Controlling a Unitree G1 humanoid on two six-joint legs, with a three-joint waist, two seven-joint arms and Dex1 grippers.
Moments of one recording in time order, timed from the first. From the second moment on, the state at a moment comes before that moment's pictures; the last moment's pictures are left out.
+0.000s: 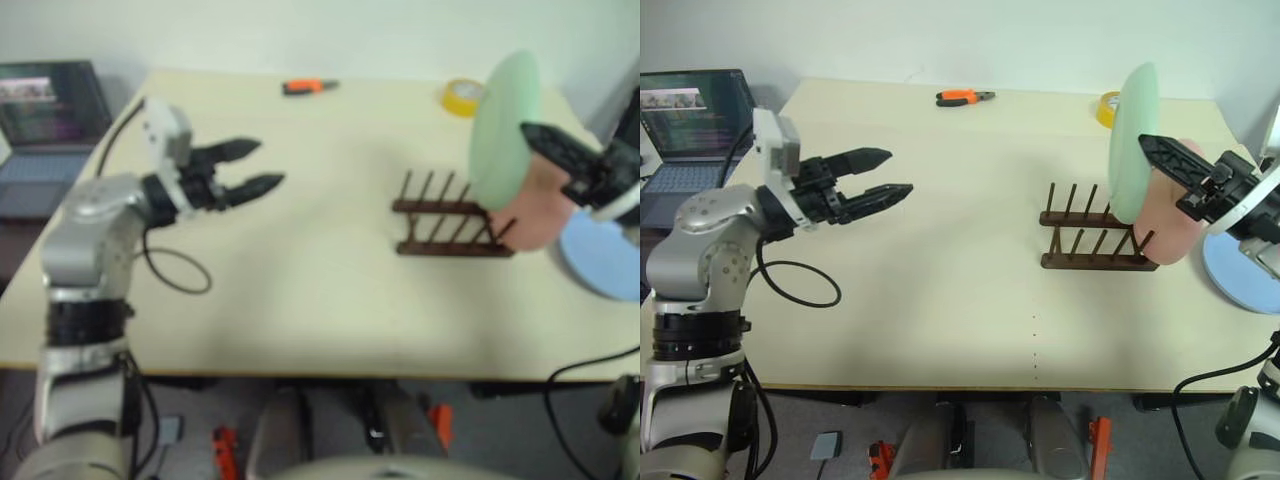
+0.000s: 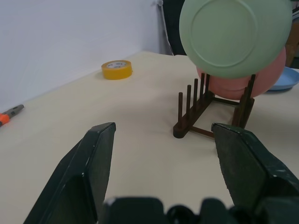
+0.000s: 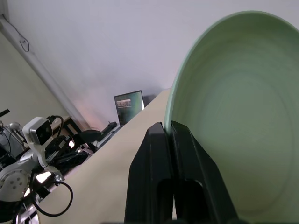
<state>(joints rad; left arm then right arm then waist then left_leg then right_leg) -0.63 0.70 0.12 0.01 -0.53 0.47 -1.00 -0.50 -0.72 -0.58 -0.14 1.32 1.07 0.41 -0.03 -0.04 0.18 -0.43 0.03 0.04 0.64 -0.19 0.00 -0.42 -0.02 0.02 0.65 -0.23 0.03</state>
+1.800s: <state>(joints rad) -0.62 0.70 0.12 -0.01 -0.53 0.50 -0.99 -0.46 -0.74 -0.53 -0.03 1.27 1.03 0.54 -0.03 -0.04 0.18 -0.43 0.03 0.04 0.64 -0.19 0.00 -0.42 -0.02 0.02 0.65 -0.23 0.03</state>
